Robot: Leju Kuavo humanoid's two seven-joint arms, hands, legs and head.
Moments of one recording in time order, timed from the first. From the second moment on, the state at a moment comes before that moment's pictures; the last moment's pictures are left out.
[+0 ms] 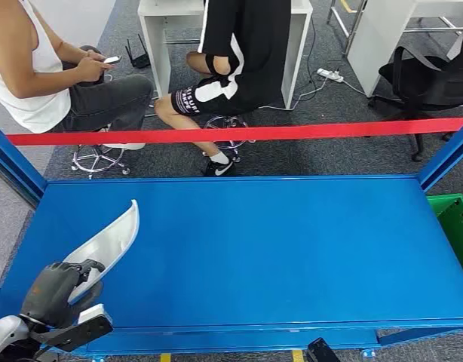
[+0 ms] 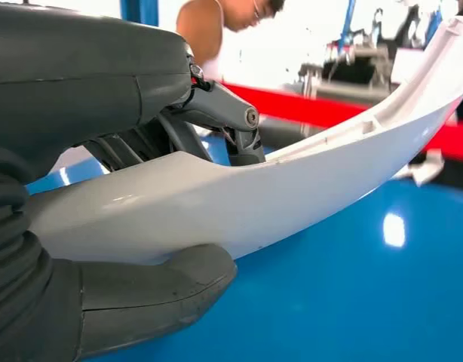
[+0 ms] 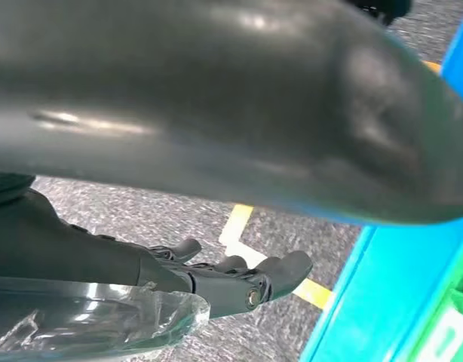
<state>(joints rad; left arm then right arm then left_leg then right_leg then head) 0.23 0.49 -0.51 -1.75 -0.79 0.21 -0.09 0.15 -0.43 1.03 -1.14 -0.53 -0.46 0.08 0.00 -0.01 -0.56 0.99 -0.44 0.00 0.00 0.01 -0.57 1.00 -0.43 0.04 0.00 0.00</state>
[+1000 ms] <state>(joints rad) 0.36 0.33 -0.48 -1.97 -0.96 0.43 -0.02 0.45 -0.26 0.39 -1.34 -0.16 -0.42 0.00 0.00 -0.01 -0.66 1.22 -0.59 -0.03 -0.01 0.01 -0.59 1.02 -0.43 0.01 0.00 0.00</state>
